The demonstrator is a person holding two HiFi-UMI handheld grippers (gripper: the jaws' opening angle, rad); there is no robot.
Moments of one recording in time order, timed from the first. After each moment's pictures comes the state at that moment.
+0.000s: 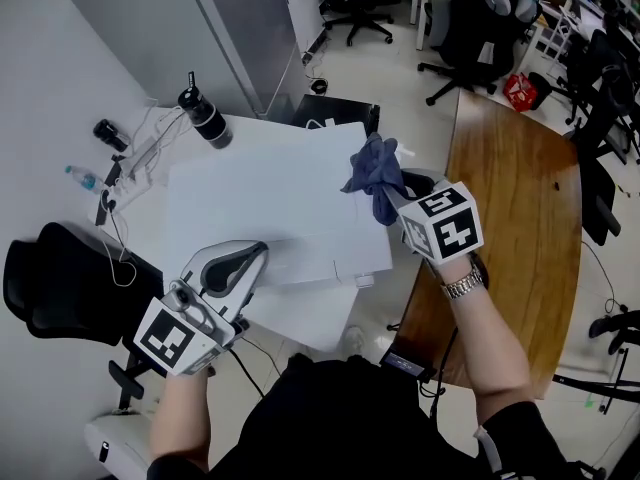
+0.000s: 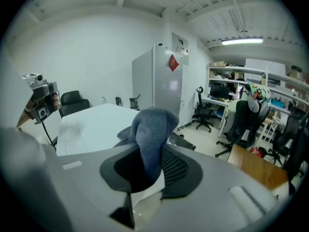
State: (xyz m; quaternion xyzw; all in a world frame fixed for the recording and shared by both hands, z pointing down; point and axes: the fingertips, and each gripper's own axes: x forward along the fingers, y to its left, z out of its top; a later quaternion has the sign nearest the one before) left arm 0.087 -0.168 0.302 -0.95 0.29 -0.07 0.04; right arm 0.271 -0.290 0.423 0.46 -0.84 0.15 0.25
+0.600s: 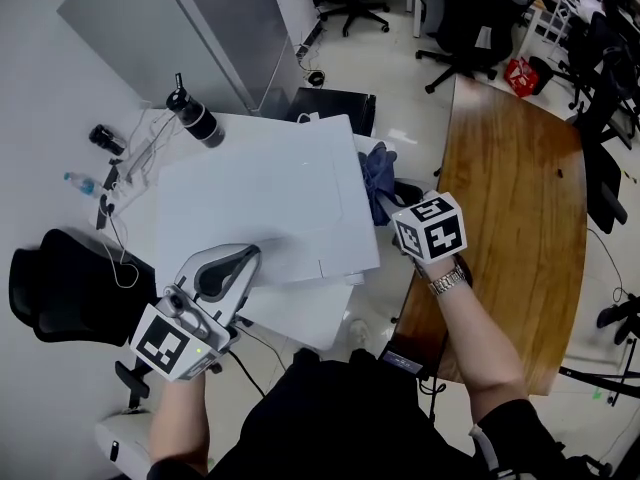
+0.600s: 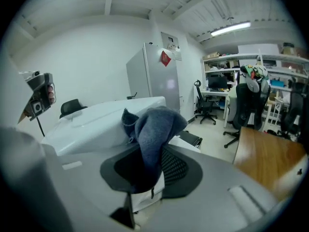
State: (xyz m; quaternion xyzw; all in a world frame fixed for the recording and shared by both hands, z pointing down) left arm 0.110 -0.168 0.311 -0.95 0.29 -0.09 0.03; right arm 0.289 -0.290 0.495 0.45 -0.85 0.21 0.20
